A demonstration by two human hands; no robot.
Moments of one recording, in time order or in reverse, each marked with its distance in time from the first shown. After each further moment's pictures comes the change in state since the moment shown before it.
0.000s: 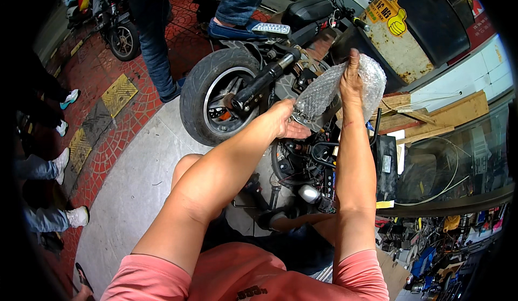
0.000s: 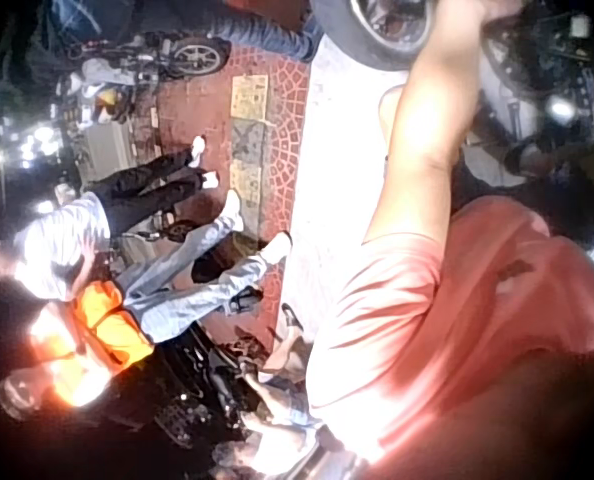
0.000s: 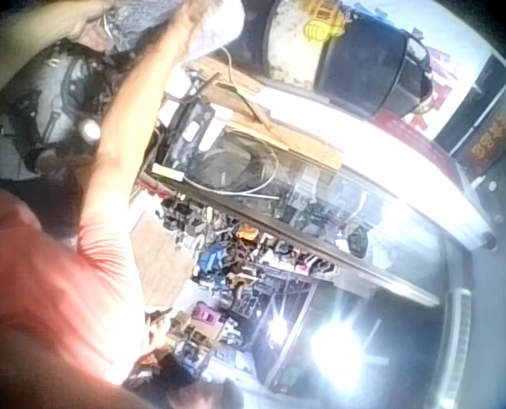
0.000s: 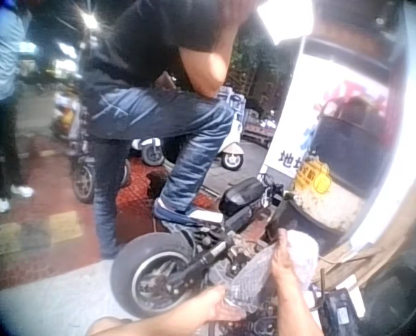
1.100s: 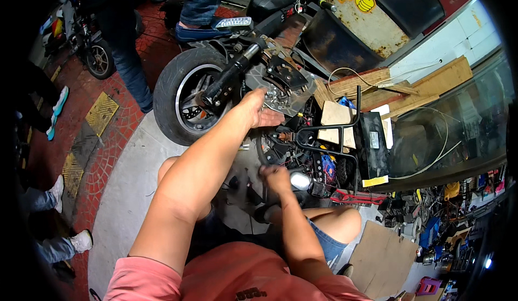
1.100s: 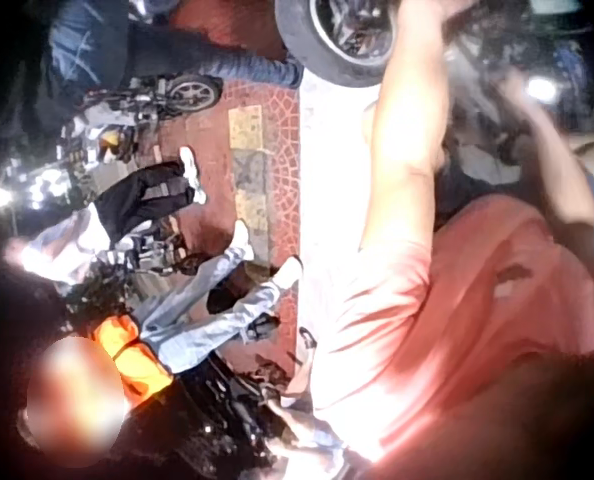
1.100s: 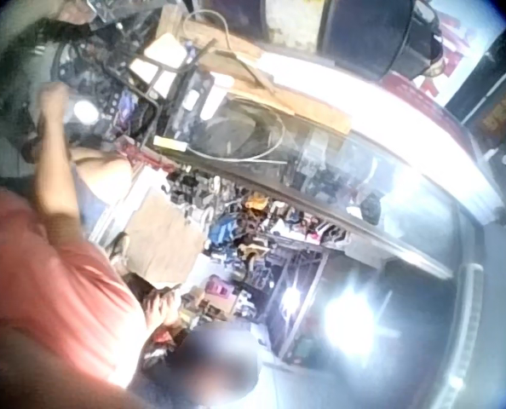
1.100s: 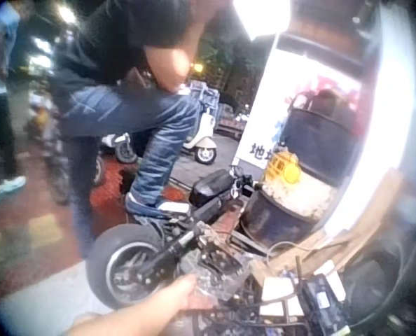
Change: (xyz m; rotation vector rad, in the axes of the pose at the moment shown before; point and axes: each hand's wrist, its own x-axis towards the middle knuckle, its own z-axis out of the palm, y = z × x) left_hand -0.012 0.001 0.008 0.088 0.144 0.007; right_hand -0.339 0.164 0.015 -0.279 -0.467 0.734
